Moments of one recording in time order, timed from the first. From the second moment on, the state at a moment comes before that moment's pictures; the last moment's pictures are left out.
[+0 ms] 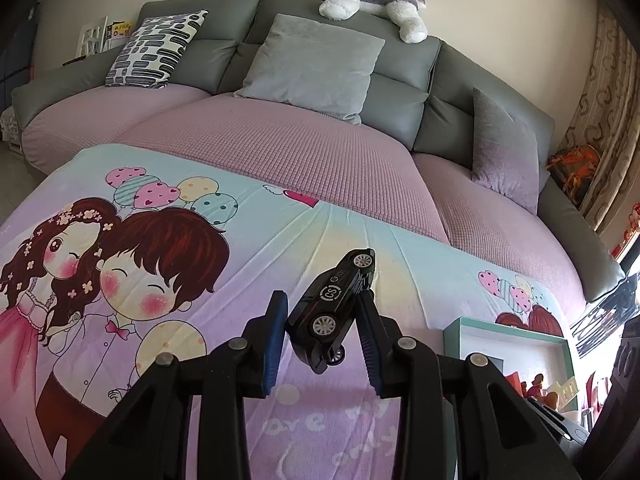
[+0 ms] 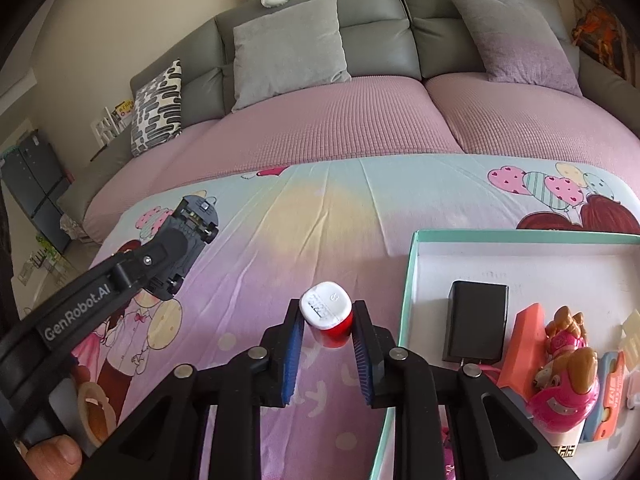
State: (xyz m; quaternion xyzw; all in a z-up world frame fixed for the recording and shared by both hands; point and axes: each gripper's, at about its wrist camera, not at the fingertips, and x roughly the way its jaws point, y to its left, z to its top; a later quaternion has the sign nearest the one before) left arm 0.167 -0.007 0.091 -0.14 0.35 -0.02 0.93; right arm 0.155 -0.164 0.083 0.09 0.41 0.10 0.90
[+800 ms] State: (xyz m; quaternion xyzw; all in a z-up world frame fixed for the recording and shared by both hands) left arm 0.138 -0.050 0.132 -0.11 0.31 -0.07 0.94; right arm 0.081 -0.248 0.146 0.13 0.31 -0.02 0.94
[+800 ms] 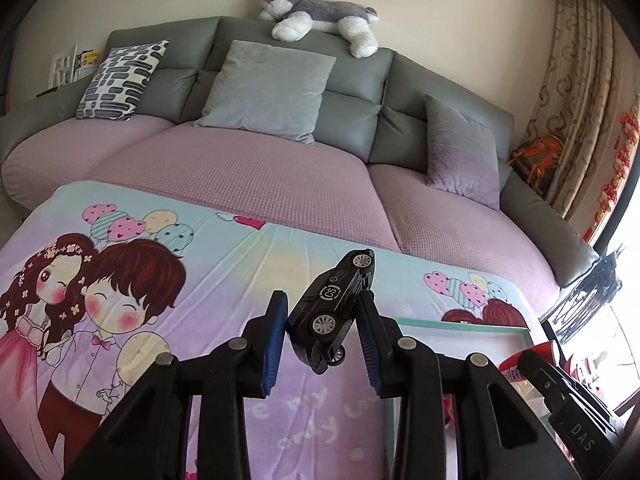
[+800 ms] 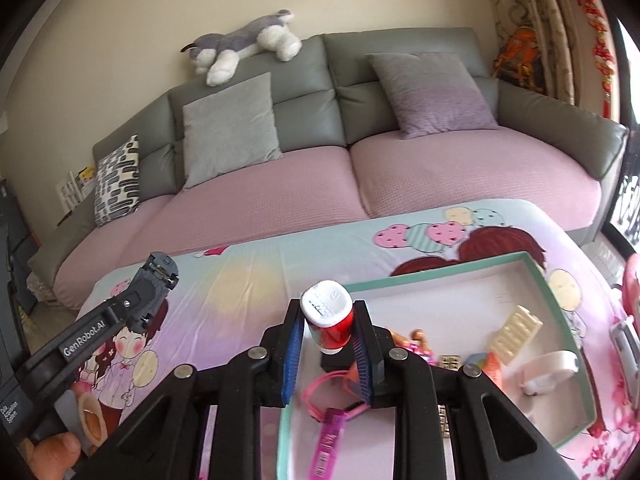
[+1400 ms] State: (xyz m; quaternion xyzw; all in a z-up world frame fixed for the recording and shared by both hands) left arm 0.109 -0.130 0.131 -0.03 0.34 -0.14 0.93; right arm 0.045 -0.345 0.144 0.16 0.33 -0.15 0.92
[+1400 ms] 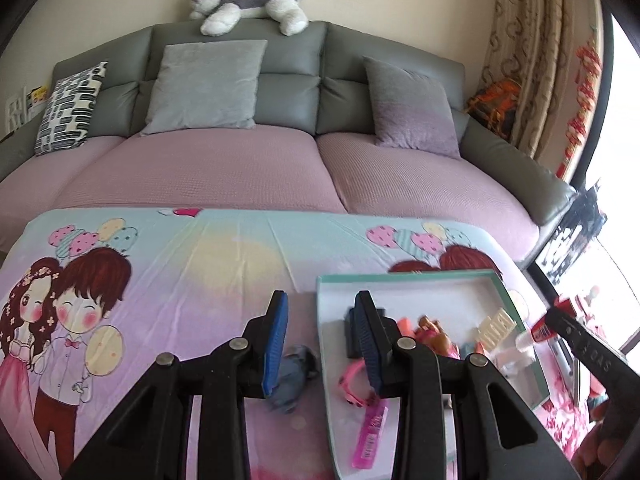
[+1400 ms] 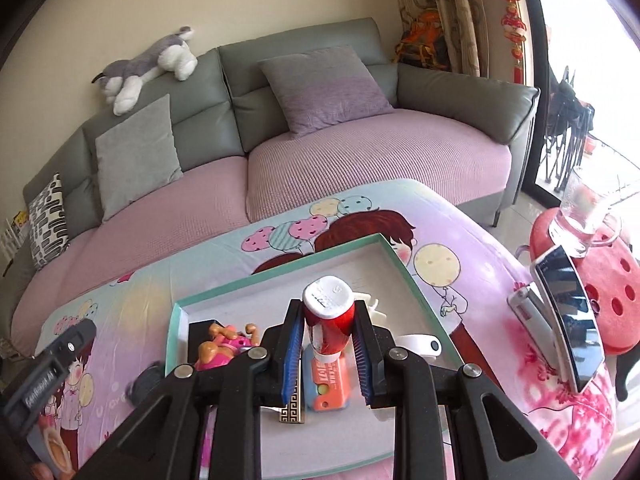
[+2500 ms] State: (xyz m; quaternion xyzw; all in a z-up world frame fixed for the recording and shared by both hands) left arm 0.135 -0.104 0.022 0.03 0.50 -0.05 0.87; right arm 0.065 -0.347 0.106 0.16 0.39 -0.14 0.90
